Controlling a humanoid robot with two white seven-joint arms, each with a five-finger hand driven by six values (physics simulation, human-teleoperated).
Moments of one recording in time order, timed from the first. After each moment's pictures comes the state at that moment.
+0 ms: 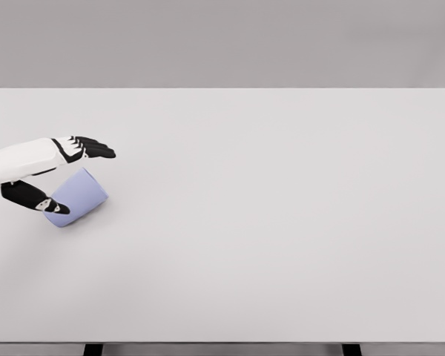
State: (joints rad) left arm -0.27 1.03 -0.33 -1.65 0.11 -0.61 -0.56; right arm -0.02 0.00 -0.07 -0.01 0.07 -0.06 0.06
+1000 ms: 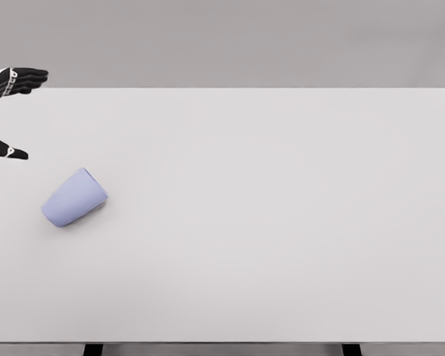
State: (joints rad) left arm -0.45 1.35 -0.54 -1.76 0.71 -0.07 -0.34; right arm -0.02 0.00 -0.08 -0.01 0.07 -0.06 0.06
